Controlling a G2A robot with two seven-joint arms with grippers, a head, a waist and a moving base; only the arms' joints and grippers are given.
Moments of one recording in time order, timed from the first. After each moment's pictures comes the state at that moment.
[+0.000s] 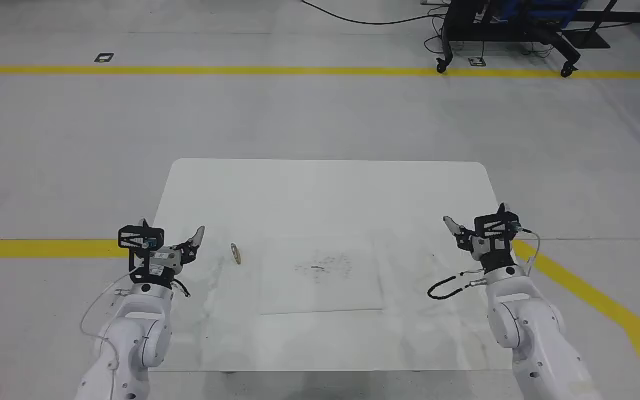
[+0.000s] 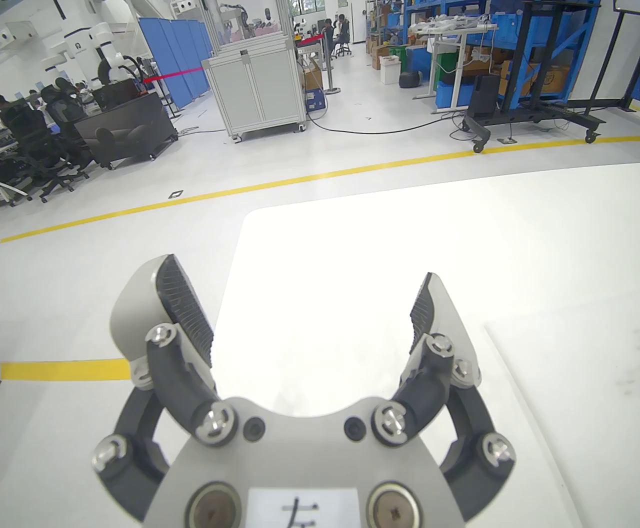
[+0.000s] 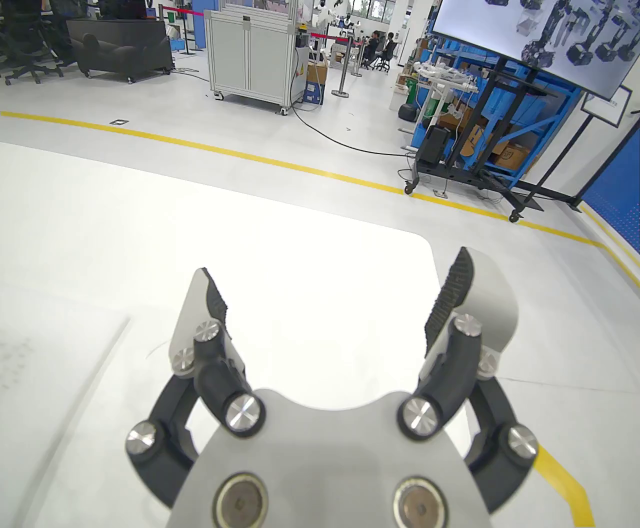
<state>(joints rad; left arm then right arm) 1.73 -1.15 -1.60 -1.80 1.33 0.00 0.00 -1.73 -1.15 1.60 -1.80 -1.33 -0.01 0.00</state>
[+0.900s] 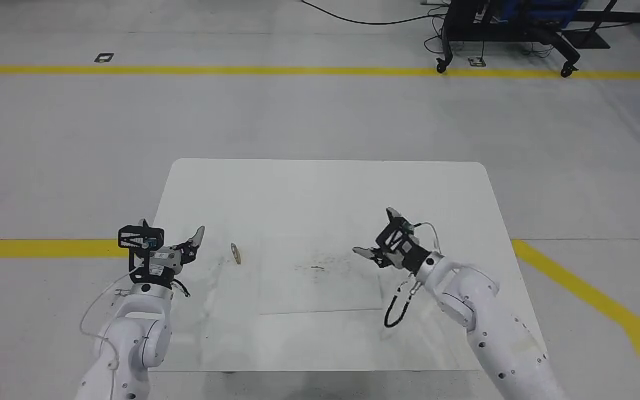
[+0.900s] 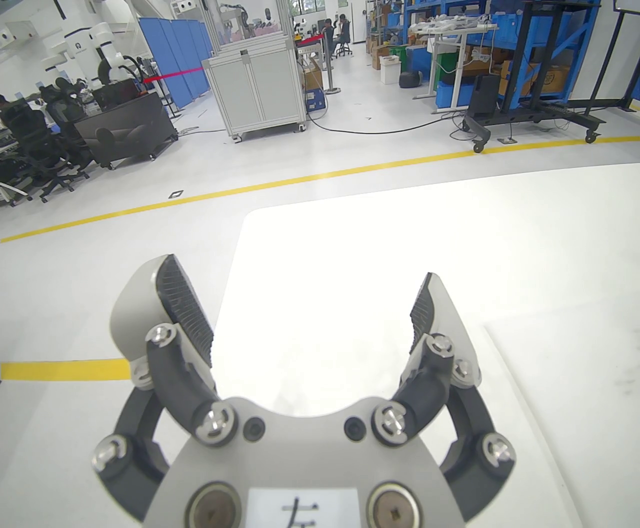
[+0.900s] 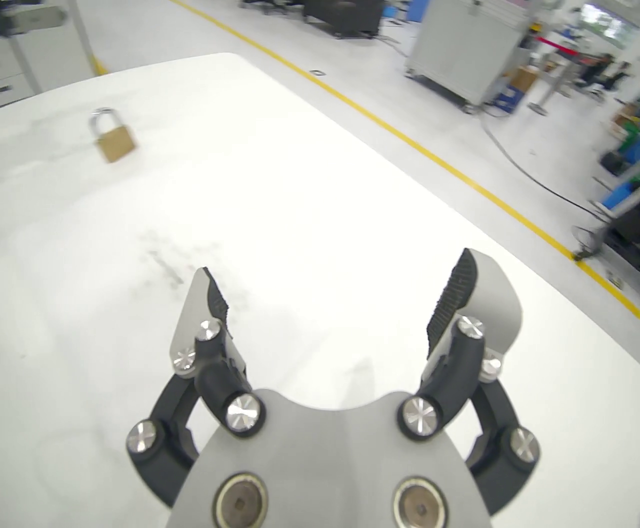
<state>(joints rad) 1.73 -1.15 -1.60 -1.80 1.33 0.00 0.00 -1.43 -1.16 1.24 -1.64 -1.38 -0.58 0.11</state>
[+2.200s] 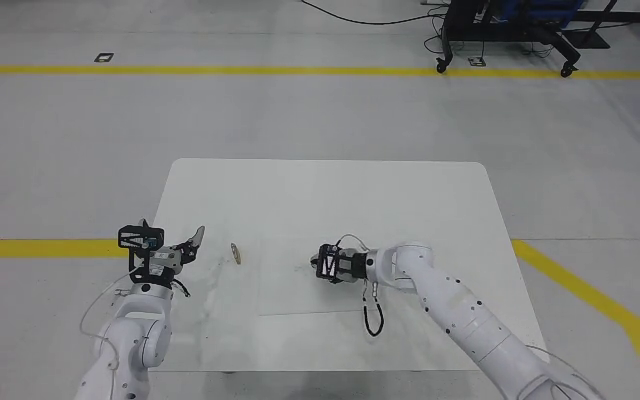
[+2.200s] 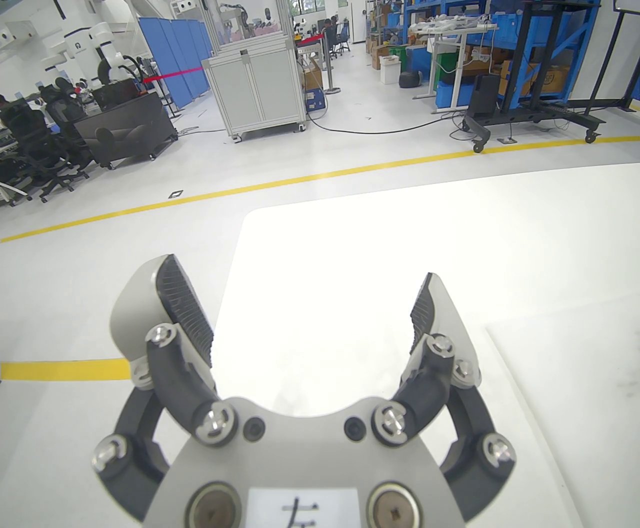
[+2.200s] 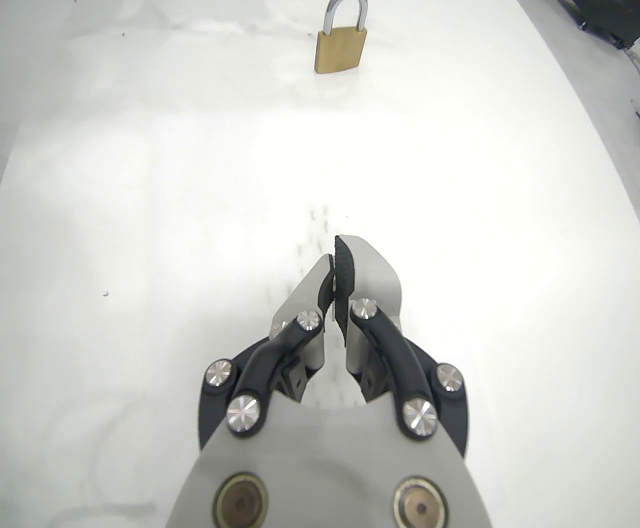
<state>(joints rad) 1.73 -1.15 -1.60 -1.80 1.33 0.00 0.00 -1.09 -1.22 0.87 -1.30 -1.53 -0.78 0.02</state>
